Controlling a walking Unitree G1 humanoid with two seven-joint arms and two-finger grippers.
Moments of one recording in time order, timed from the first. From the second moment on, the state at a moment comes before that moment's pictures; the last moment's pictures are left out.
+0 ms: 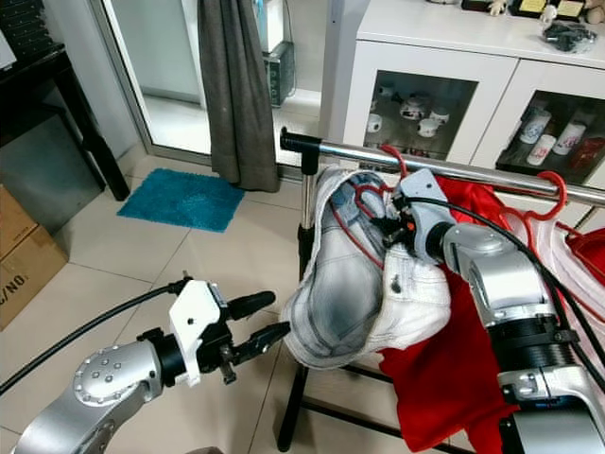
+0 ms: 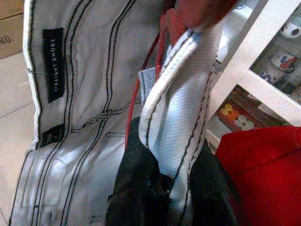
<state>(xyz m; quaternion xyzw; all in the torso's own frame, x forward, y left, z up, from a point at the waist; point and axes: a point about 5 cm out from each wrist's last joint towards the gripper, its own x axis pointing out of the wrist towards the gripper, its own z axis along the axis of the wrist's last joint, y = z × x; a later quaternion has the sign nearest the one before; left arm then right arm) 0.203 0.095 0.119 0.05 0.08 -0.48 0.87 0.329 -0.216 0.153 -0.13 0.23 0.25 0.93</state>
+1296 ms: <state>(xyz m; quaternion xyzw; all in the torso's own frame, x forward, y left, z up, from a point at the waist) 0.233 0.110 0.128 0.03 0.03 -0.33 0.94 0.275 -0.211 0.166 -0.10 0.13 0.23 0.96</state>
